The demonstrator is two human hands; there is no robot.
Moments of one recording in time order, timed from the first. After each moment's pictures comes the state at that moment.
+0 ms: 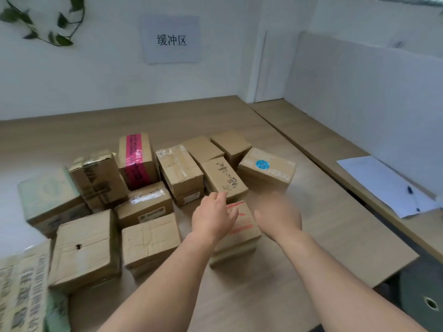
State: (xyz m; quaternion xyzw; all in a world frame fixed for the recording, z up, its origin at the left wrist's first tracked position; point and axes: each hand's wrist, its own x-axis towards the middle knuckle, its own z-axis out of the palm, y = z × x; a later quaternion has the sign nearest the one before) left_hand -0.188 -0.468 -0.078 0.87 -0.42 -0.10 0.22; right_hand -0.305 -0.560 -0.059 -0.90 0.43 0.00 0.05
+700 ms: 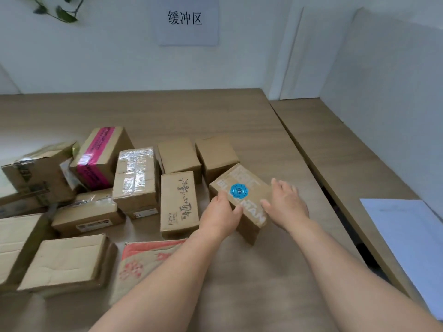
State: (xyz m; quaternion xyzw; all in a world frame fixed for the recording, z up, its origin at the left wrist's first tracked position) left_hand -0.207 -0.681 -0.101 0.90 -0.21 -0.22 0.31; right_hand -0.283 -0.821 -0.089 -0.93 0.35 0.04 0.12
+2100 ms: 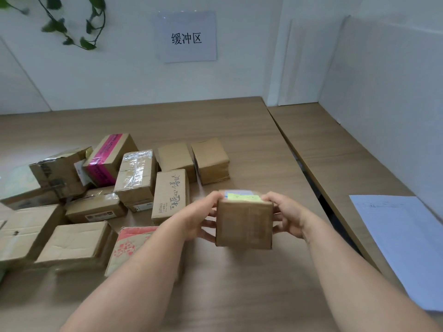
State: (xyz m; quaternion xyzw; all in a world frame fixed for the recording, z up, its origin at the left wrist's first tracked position) left_hand -0.247 -0.658 -0.058 0.73 -0.03 -0.47 0.50; right_hand -0.355 -0.846 -0.075 -0.63 0.34 0.09 0.69
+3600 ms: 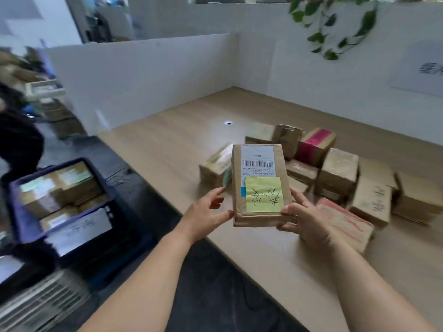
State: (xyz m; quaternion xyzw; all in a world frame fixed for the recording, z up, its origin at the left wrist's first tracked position) left_hand -0.383 -0.218 -0.056 0.89 0.03 0.00 0.46; right_hand -0.314 -0.468 -0.070 -0.67 -0.04 0.21 0.71
